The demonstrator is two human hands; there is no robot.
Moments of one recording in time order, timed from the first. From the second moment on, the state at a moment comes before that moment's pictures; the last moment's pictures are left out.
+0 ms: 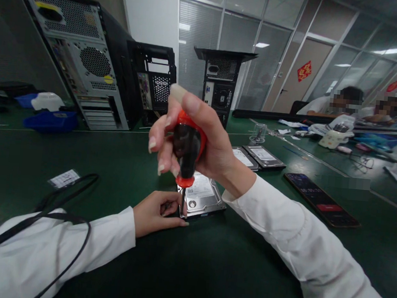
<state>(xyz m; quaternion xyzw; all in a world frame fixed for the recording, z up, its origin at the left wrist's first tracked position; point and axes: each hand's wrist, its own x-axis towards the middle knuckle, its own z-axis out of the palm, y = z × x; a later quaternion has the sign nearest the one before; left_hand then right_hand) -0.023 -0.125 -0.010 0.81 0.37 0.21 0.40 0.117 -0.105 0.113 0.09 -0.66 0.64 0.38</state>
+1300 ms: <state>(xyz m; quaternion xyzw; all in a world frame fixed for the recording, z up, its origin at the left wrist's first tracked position) -0.023 -0.125 -0.009 0.80 0.37 0.22 0.41 0.114 -0.093 0.106 0.13 -0.64 0.66 0.37</state>
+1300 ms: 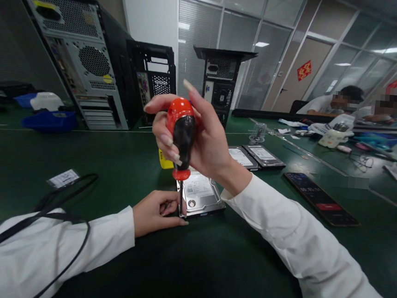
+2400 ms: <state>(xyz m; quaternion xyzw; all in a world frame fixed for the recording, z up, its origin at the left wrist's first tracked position) -0.023 -0.125 -0.011 0.79 0.37 0.24 0.43 0.121 -0.092 0.105 0.14 -0.62 0.68 0.36</state>
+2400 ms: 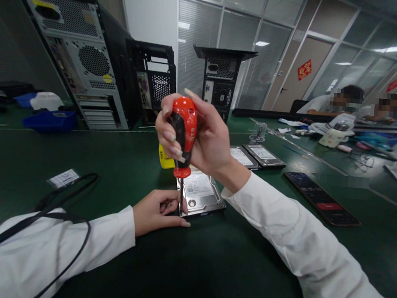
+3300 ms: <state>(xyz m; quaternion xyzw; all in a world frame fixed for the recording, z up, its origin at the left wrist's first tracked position) -0.023 -0.124 -0.010 0.79 0.38 0.22 0.42 0.118 -0.099 0.108 0.12 -0.61 0.69 0.37</state>
